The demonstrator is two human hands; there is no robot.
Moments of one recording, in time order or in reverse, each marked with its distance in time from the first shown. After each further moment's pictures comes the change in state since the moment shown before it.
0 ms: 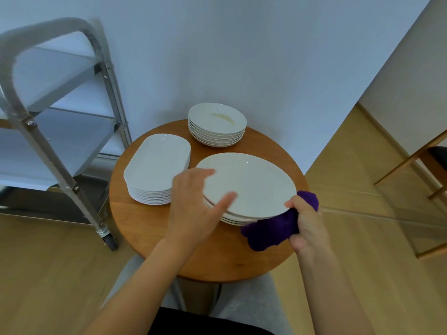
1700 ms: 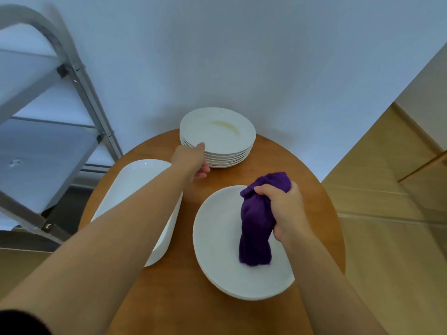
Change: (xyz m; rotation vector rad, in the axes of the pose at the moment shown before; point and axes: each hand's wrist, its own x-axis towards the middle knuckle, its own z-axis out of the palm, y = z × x) left_hand 0.225 -0.086 0.101 -0.292 -0.263 -0.901; right_hand 0.124 -0.006 0.115 -0.235 -0.178 -0.069
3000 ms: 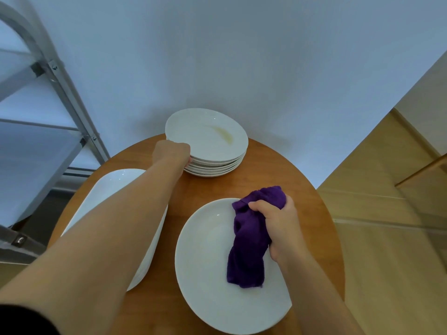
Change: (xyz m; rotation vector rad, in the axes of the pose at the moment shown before) left_hand 0.064 0.006 0.009 0.034 0.235 -0.038; right_hand 0.025 0.013 -0.013 -0.035 -0.016 0.048
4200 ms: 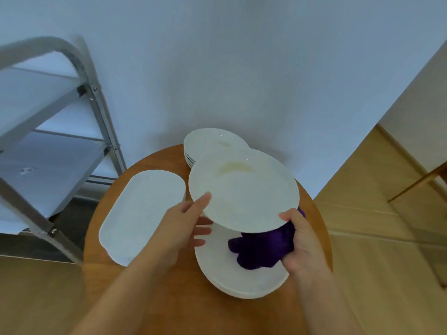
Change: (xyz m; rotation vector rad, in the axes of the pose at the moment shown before) left_hand -0.180 -0.069 -0.100 -0.193 -0.481 0.045; right_hand -0.081 -0.008 -0.020 0.398 -0.021 0.140
